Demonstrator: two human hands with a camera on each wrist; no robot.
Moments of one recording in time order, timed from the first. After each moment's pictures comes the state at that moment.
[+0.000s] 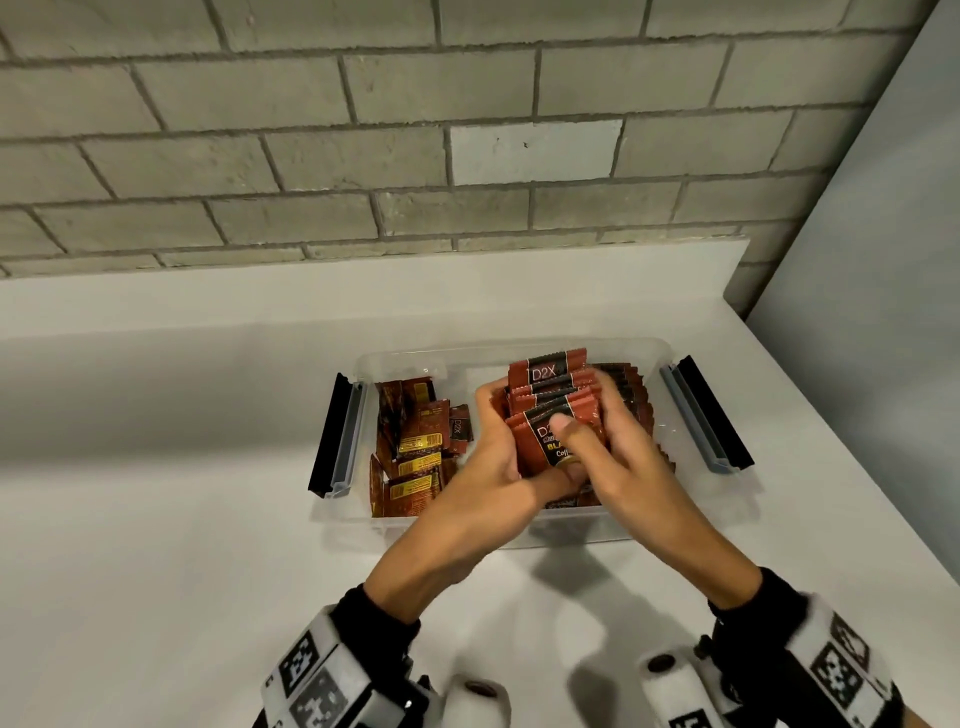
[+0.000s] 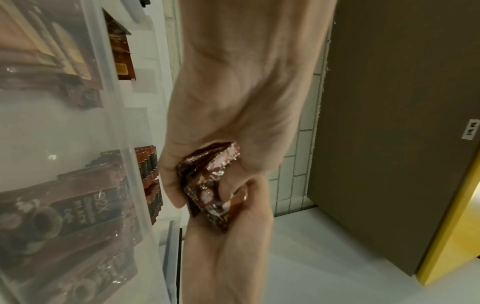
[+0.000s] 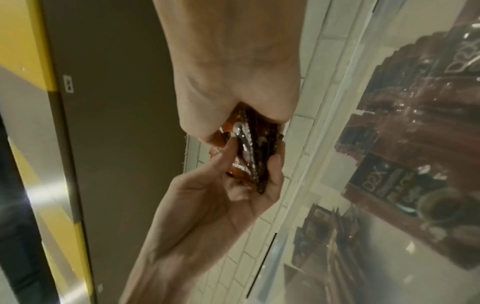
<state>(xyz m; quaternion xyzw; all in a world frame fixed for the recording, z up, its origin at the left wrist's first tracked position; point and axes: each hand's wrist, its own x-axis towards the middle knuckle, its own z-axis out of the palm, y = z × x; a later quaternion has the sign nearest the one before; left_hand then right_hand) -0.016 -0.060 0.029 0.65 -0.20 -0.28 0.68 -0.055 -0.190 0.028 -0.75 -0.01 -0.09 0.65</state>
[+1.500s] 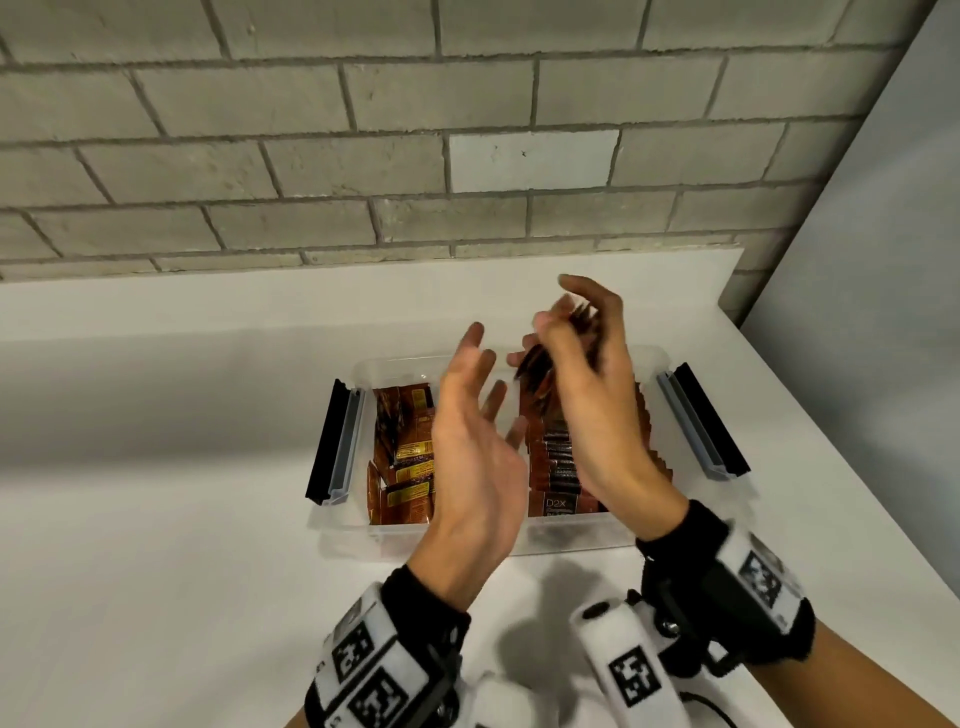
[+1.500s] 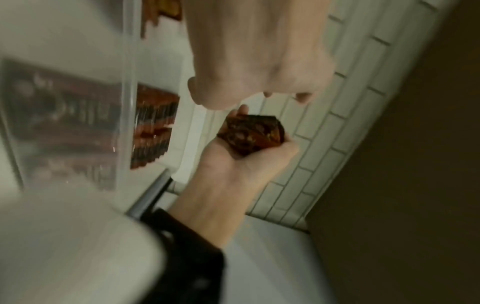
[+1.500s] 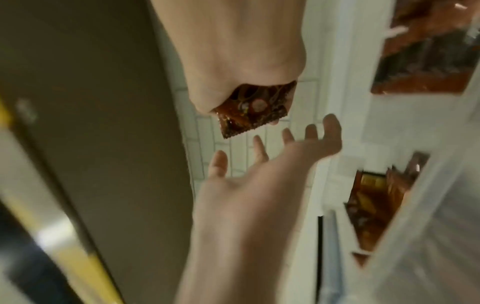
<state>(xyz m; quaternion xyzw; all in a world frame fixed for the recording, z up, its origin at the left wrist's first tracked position) -0.006 -0.079 0.034 0.39 -0.03 -0.16 0.91 -0.008 -0.172 0.049 -0.65 0.03 -0.24 0.72</state>
